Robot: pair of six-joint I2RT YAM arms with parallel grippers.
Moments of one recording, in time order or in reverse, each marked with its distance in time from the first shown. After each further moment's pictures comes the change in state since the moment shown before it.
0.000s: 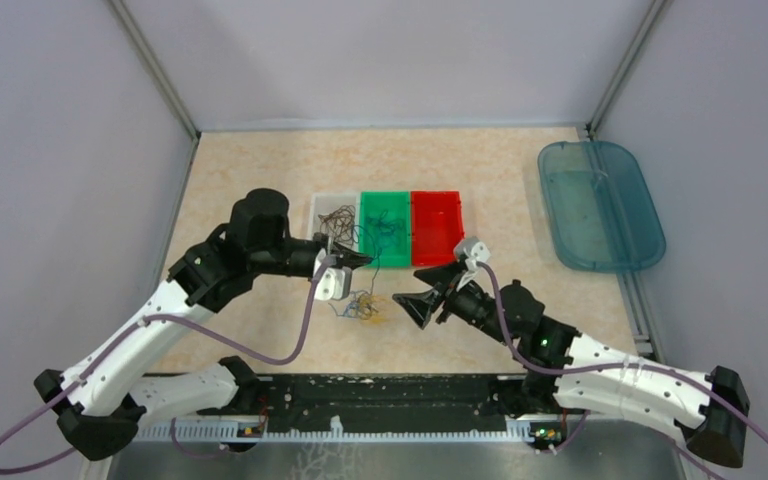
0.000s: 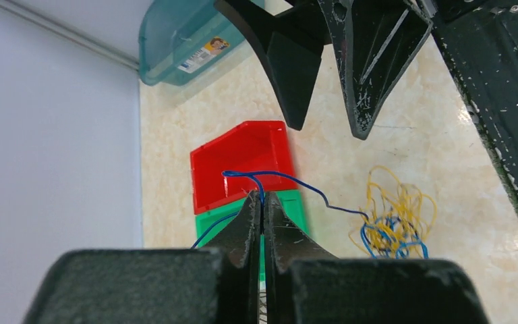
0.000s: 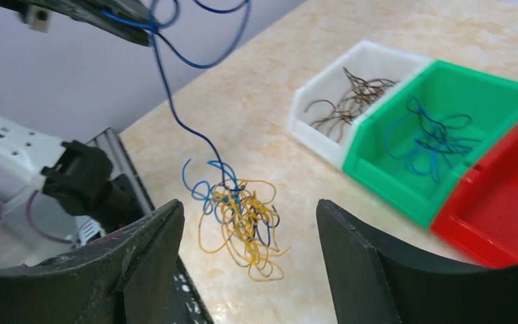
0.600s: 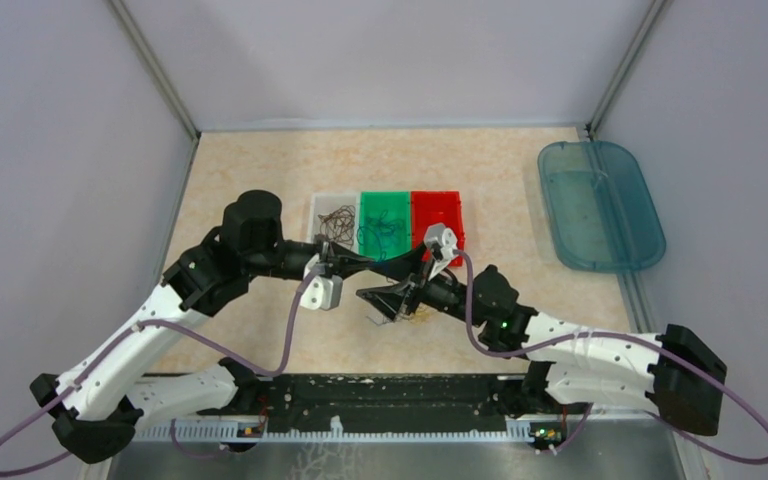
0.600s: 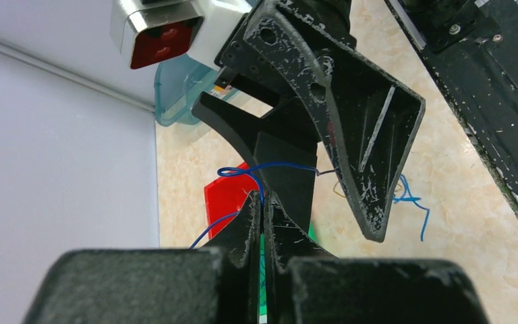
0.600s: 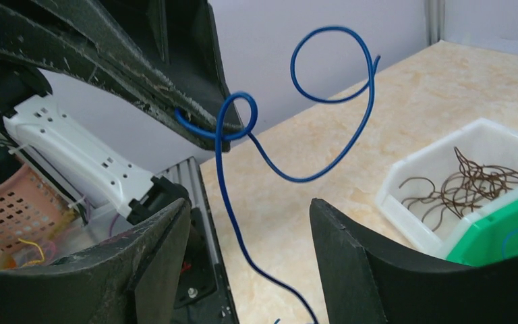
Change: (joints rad) left arm -0.014 -0.042 -0.019 0.059 0.083 0.052; right arm 0.000 0.355 0.103 0.457 -0.271 0.040
